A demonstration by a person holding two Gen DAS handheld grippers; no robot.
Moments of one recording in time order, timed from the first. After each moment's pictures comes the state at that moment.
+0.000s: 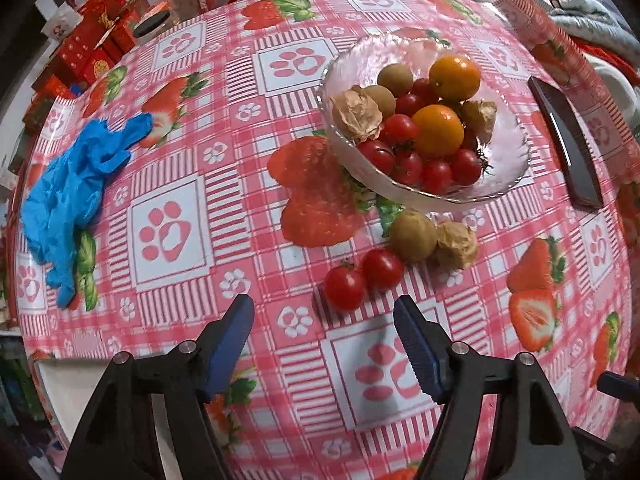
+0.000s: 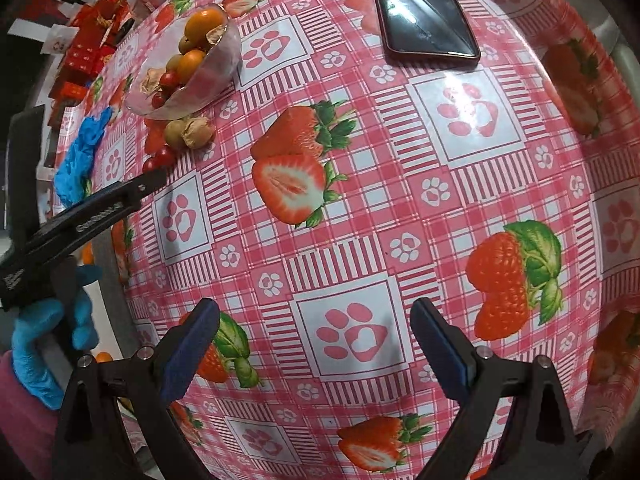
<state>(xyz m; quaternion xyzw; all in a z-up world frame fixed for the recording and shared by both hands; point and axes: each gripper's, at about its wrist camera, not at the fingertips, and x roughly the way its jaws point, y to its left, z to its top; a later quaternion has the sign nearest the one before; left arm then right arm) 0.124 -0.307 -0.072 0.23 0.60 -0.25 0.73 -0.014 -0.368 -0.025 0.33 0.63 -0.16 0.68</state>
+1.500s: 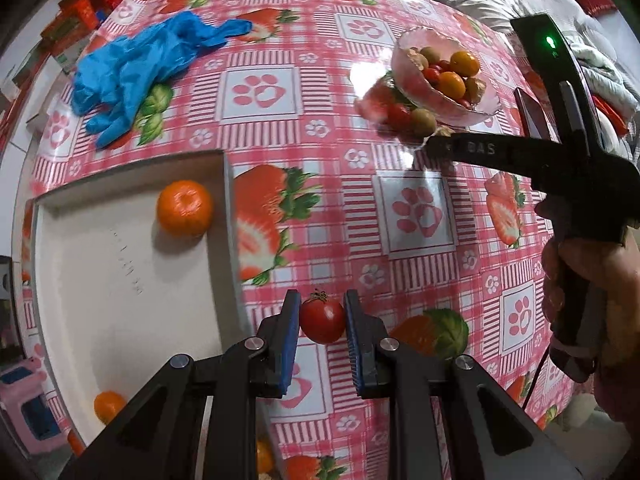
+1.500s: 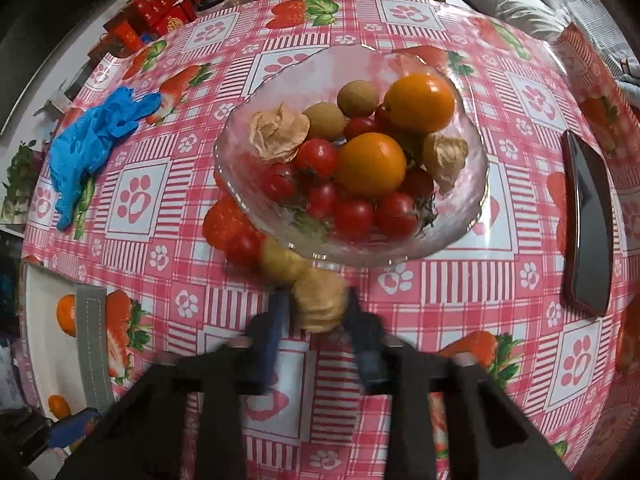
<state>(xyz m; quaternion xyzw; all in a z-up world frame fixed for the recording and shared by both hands) 0.070 -0.152 -0.024 0.11 0.65 -0.24 0.71 0.150 -0.306 -0.048 0.14 0.61 -0.10 0.78</state>
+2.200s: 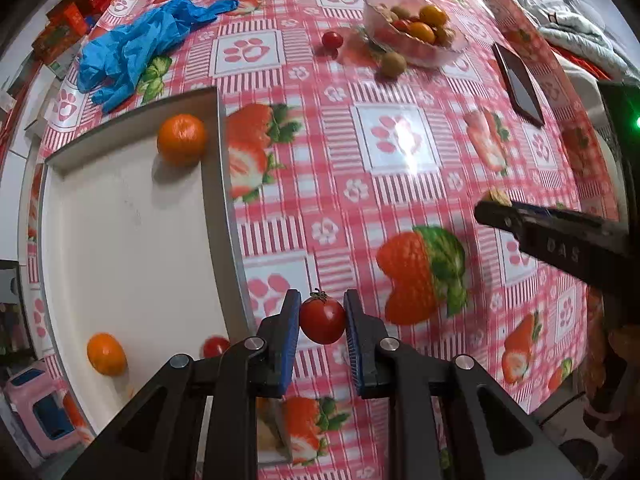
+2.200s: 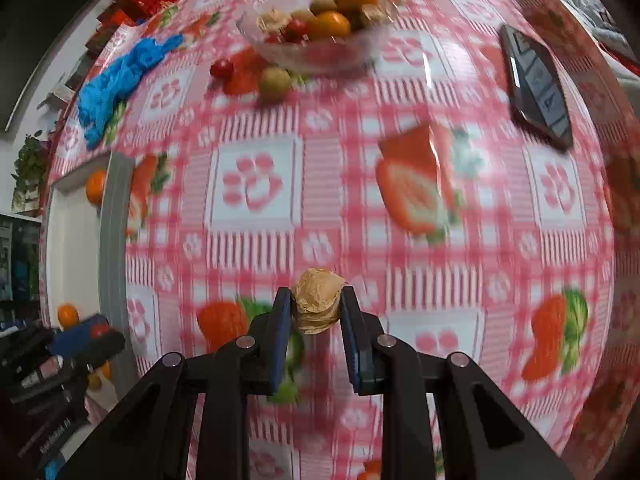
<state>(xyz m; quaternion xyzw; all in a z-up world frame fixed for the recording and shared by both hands) 0.014 -0.147 -0.024 0.15 0.66 -0.25 0.69 0.011 -0.288 -0.025 0.19 0.65 -0.10 0.73</state>
